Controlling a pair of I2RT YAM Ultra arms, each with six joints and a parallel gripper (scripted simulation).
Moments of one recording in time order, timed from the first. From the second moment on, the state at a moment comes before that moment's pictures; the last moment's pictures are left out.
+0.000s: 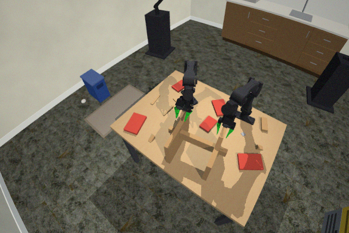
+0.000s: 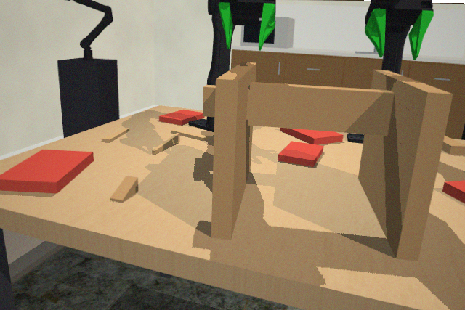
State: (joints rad) left arm -0.23 1.78 1.98 -1.18 -0.18 -0.27; right arm 0.95 1.82 2.03 -1.20 0.20 0.30
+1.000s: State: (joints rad) left arm -0.23 1.79 1.99 -1.19 -0.18 -0.28; right arm 0.96 1.83 2.04 -1.21 0.20 0.30
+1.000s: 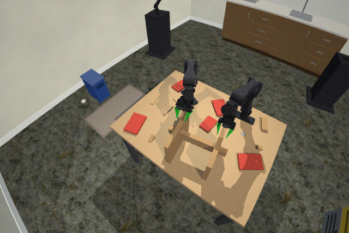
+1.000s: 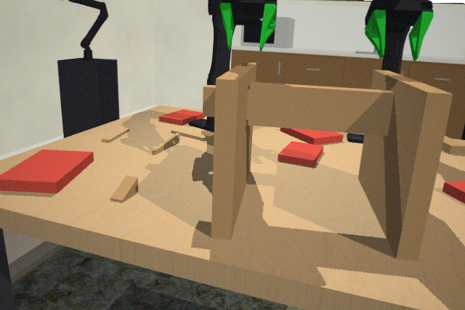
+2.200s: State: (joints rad) left arm -0.23 1.73 1.75 -1.03 -0.18 -0.28; right arm 0.96 1.83 2.04 -1.21 0.20 0.30
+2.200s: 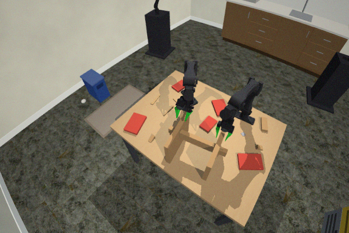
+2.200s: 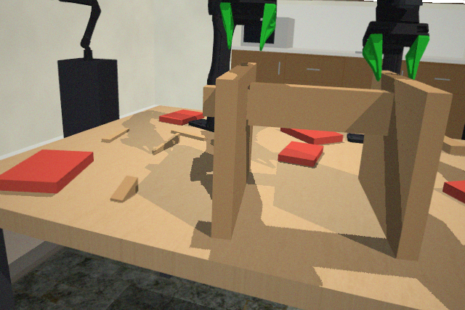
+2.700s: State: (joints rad) left arm -0.24 1.71 1.70 -0.98 -0.18 -0.28; right arm 0.96 1.83 2.04 -1.21 0.20 0.30
